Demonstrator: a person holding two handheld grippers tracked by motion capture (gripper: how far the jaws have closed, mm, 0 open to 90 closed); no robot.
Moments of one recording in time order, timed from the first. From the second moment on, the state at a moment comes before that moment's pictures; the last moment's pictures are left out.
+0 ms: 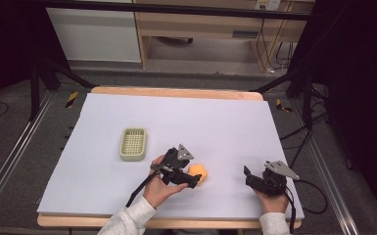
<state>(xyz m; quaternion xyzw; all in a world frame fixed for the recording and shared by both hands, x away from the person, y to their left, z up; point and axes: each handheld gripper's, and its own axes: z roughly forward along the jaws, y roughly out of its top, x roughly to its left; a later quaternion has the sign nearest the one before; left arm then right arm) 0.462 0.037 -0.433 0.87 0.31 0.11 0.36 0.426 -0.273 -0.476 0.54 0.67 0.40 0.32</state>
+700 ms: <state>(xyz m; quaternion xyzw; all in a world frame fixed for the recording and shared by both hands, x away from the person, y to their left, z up) 0.466 0.018 -0.451 0.88 0.32 0.10 0.34 0.426 -0.273 -0.476 0.54 0.67 0.40 0.32</state>
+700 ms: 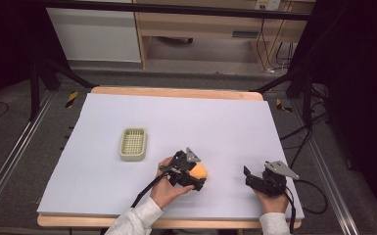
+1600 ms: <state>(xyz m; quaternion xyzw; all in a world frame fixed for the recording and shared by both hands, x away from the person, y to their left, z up) 0.475 0.005 -0.464 0.88 0.33 0.10 0.31 0.426 -0.273 -0.476 0.54 0.67 0.40 0.32</state>
